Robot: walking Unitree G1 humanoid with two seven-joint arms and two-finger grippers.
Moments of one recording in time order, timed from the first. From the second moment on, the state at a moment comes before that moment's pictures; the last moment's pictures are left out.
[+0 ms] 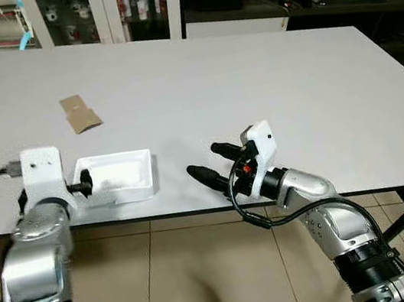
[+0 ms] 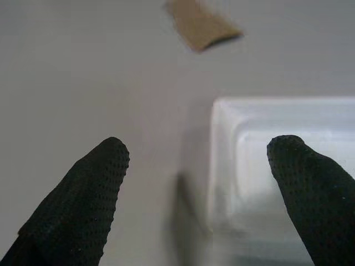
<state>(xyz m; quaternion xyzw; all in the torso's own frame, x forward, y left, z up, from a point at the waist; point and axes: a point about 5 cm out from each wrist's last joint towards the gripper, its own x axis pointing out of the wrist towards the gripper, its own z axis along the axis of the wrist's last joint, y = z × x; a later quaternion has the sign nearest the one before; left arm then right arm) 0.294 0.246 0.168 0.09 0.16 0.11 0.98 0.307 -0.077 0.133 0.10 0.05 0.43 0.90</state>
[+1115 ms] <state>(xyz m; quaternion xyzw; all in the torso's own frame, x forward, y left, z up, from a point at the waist) 0.285 0.296 0.146 -0.05 0.12 0.04 0.99 0.306 -0.078 0.134 0.09 0.05 0.43 0.89</state>
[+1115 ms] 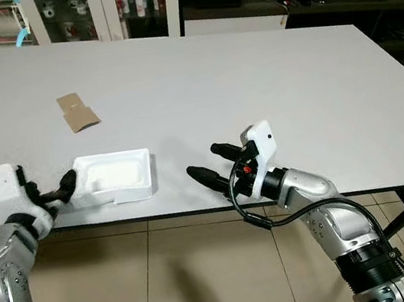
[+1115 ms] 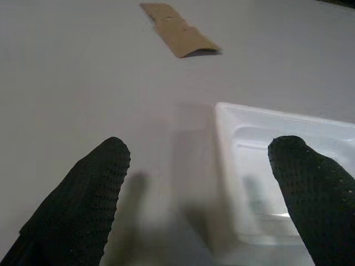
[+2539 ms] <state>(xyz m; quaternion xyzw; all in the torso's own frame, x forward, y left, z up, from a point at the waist) 0.325 0.279 0.126 0.01 0.23 0.04 0.97 0.304 -0.073 0.133 0.10 0.05 0.44 0.89</state>
